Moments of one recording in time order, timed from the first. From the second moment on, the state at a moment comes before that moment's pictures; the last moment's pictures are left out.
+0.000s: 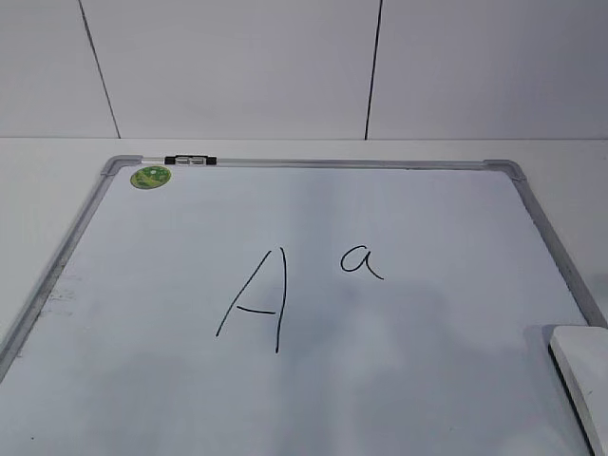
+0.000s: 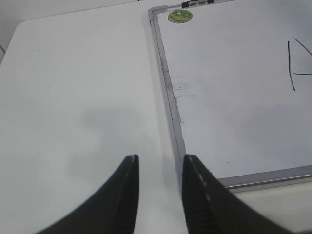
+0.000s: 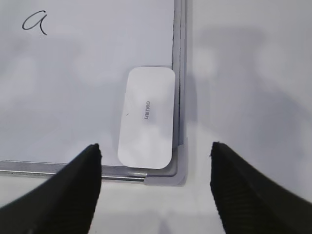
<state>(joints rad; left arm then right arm) -0.08 0.01 -0.51 -0.04 1.11 0.10 0.00 0.30 -0.55 0.05 1.09 -0.05</state>
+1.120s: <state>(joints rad) -0.08 0.01 -0.51 -0.04 1.11 0.10 0.08 0.97 -0.80 0.12 1.15 -0.06</state>
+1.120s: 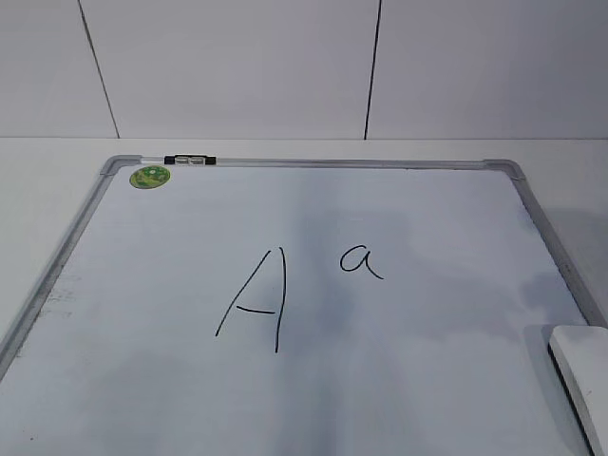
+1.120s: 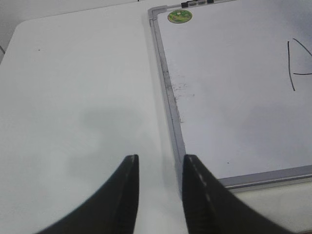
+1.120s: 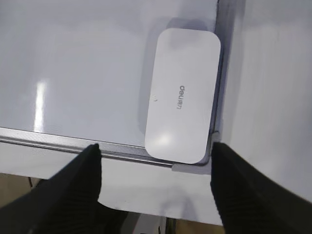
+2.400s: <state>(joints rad) -0.08 0.01 -0.51 -0.04 1.11 0.10 0.21 1.28 -0.72 0.01 1.01 0.22</state>
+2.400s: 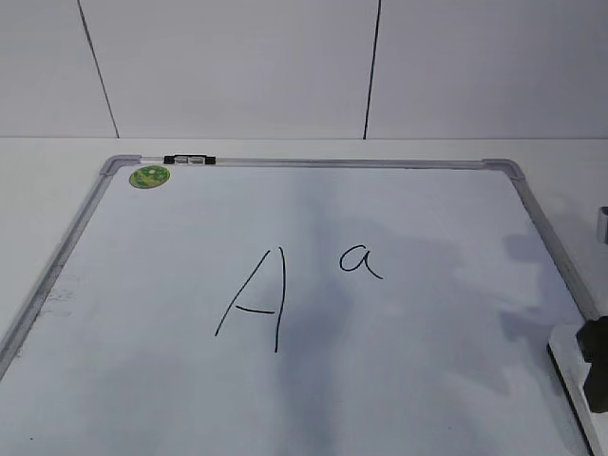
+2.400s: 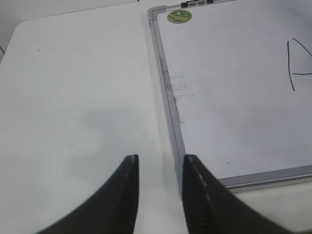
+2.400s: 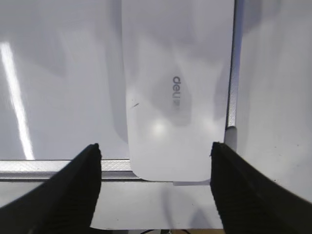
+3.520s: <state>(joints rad) -0.08 0.01 -0.51 -0.04 1.11 0.10 0.21 1.35 -0.71 -0.03 0.96 0.23</state>
